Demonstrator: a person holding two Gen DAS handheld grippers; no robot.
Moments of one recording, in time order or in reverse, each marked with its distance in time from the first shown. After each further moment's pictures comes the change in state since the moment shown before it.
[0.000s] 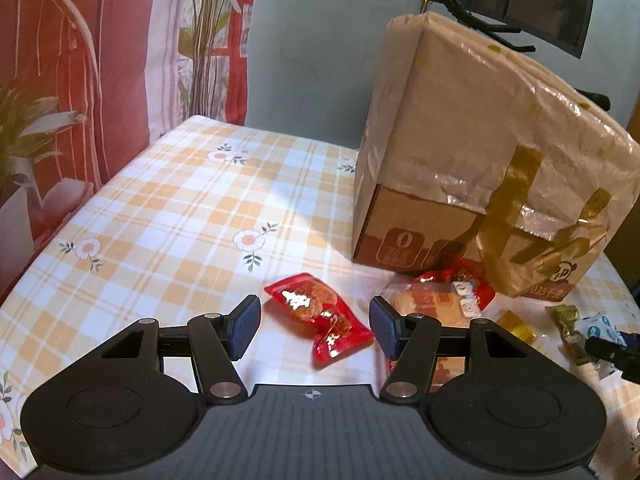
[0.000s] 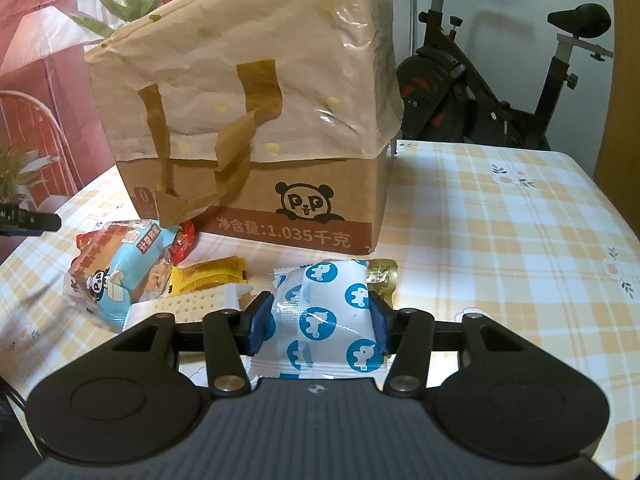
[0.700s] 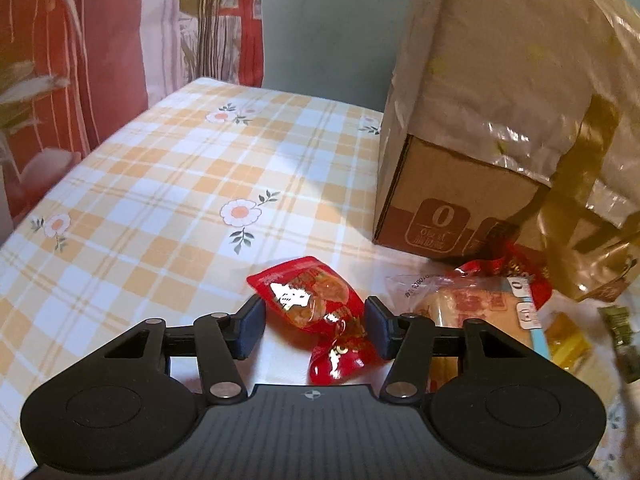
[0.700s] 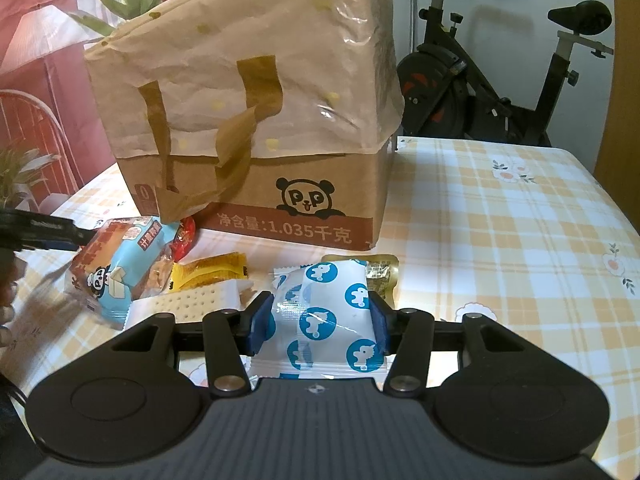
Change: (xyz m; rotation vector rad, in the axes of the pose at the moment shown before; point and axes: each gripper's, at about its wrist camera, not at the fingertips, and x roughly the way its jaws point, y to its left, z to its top) left arm 0.064 -0.011 -0.001 -0.002 0.081 0.091; right arm 0.000 0.001 0.000 -0.002 0.008 0.001
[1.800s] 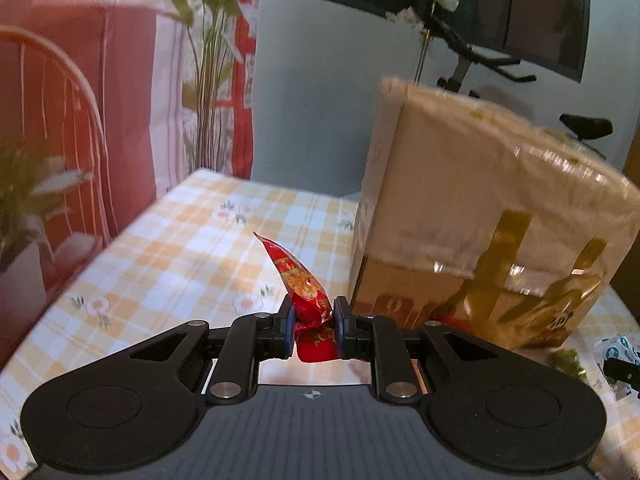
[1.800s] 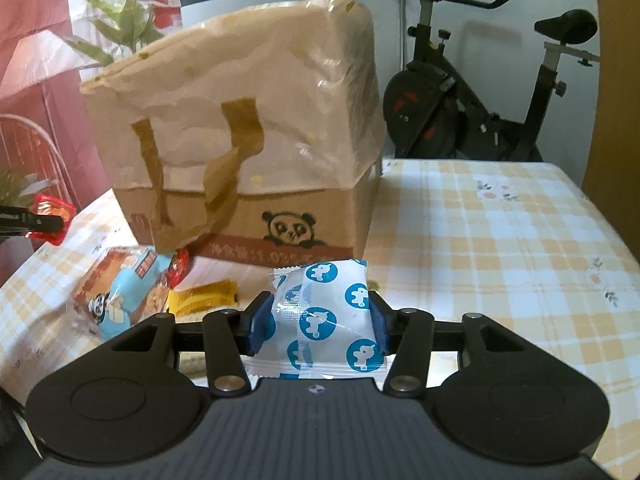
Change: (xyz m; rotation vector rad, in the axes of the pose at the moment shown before) left arm -0.085 0.001 0.023 0.011 -0.225 -0.052; right arm -0.018 -0.013 0.013 0.030 -0.074 -0.018
